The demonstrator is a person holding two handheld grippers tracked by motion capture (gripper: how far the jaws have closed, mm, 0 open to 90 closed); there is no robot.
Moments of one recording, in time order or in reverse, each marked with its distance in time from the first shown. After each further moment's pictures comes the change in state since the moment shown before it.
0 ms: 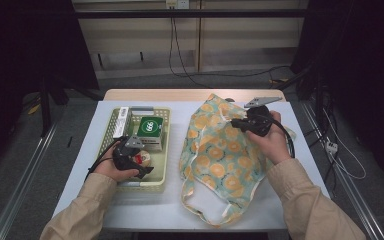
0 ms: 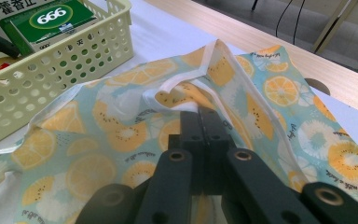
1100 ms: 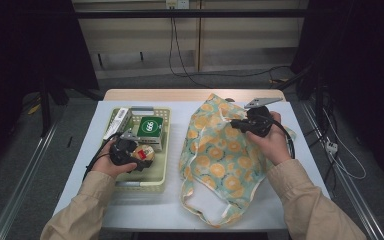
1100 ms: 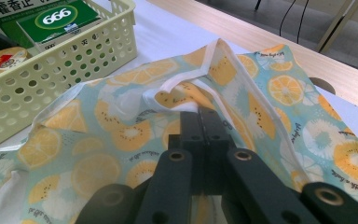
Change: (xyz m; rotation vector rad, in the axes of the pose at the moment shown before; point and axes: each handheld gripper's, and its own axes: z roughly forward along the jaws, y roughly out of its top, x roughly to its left) left arm 0.012 0.007 -0.011 -0.014 -0.041 -0.180; right arm 0.001 -0.001 0.000 -0.001 0.015 0.005
